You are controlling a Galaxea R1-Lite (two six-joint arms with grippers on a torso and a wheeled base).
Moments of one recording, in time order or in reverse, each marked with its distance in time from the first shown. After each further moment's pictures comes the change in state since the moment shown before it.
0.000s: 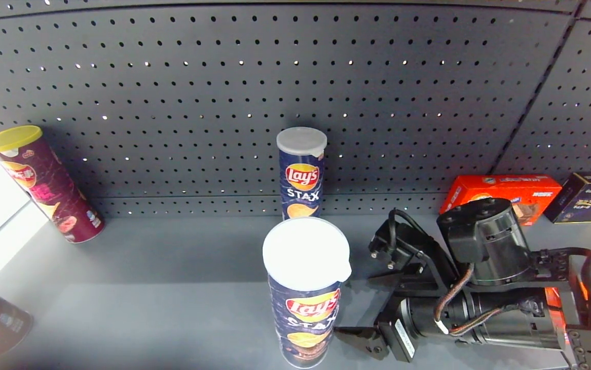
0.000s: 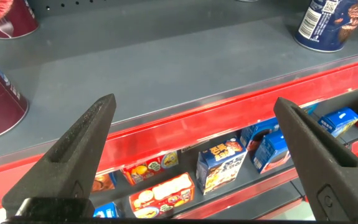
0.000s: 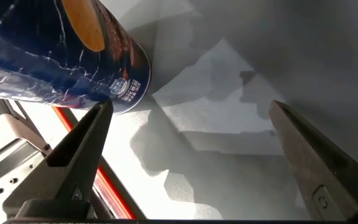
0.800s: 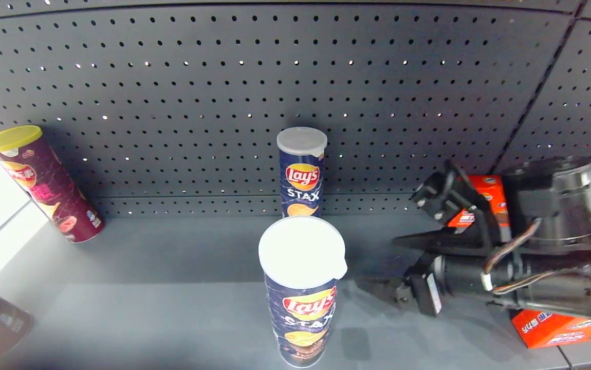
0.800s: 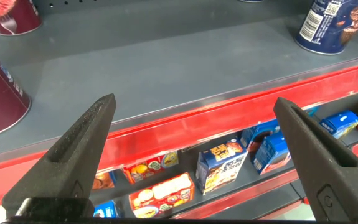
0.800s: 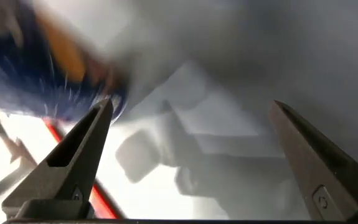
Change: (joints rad) left arm 0.000 0.000 0.000 0.000 0.013 -0.010; right arm -0.107 -0.130 -0.022 -0.026 -0.001 0.001
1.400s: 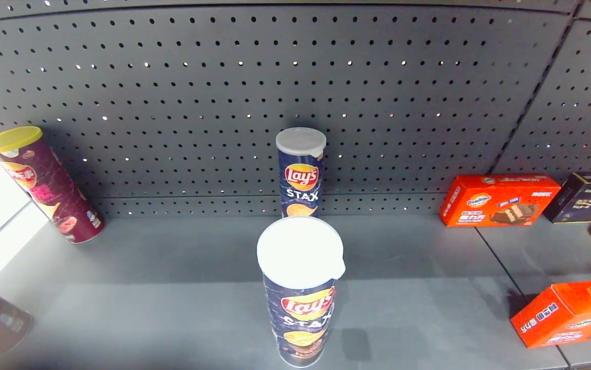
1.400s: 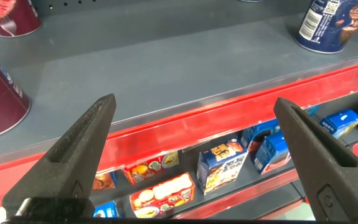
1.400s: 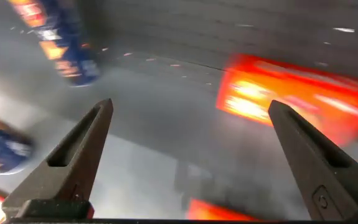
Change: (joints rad) left arm -0.004 0.000 0.000 0.000 -0.004 0.006; right arm -0.516 -0.712 0.306 -0.003 0.005 0.004
